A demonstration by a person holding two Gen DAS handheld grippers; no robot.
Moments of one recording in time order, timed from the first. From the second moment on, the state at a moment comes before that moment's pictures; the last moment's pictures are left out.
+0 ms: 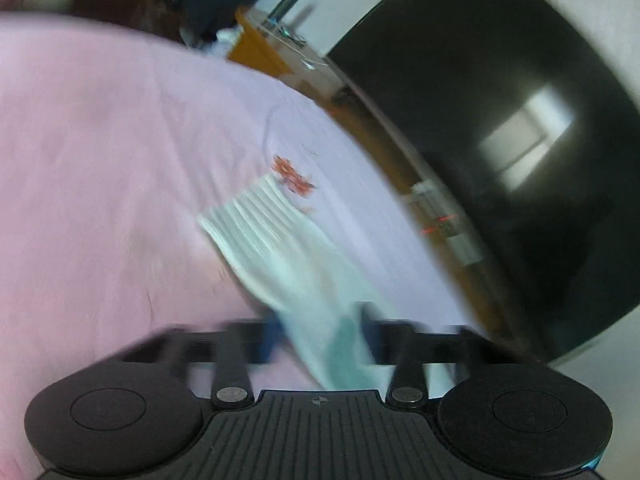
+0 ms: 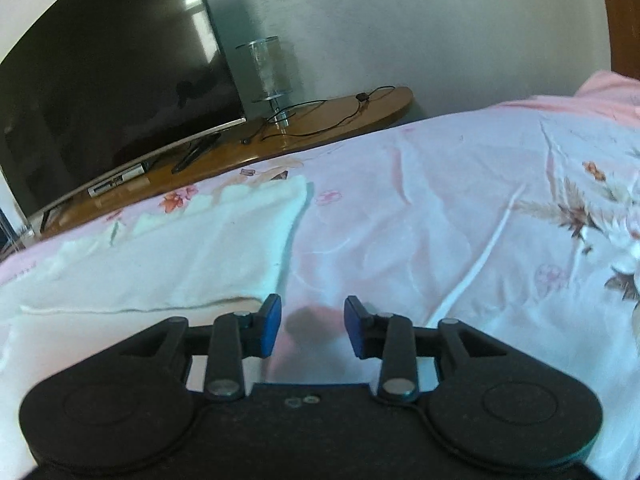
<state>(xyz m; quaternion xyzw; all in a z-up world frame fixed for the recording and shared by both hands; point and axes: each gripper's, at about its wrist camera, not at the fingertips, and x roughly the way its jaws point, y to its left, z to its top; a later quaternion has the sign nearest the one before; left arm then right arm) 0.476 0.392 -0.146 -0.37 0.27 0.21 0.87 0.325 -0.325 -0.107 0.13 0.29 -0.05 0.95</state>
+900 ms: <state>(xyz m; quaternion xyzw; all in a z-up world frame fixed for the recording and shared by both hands) 0.474 -0.054 -0.076 0.08 0.24 -0.18 0.95 0.288 -0.329 -0.051 0.20 0.26 -0.05 0.94</state>
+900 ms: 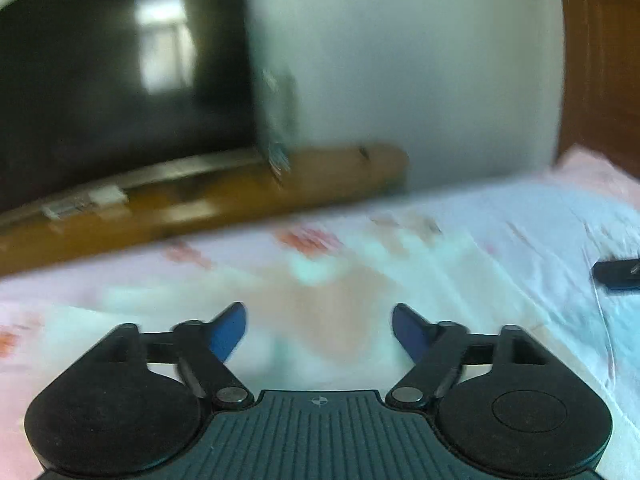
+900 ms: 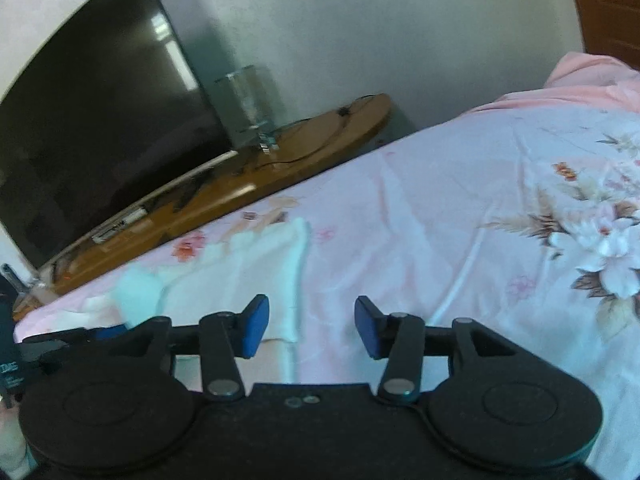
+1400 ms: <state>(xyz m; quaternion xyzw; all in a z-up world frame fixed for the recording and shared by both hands) 0.462 0.125 -0.125 -0.06 0.33 -0.01 0.94 0.397 -0.263 -0.101 0.31 0.33 0.04 0.89</state>
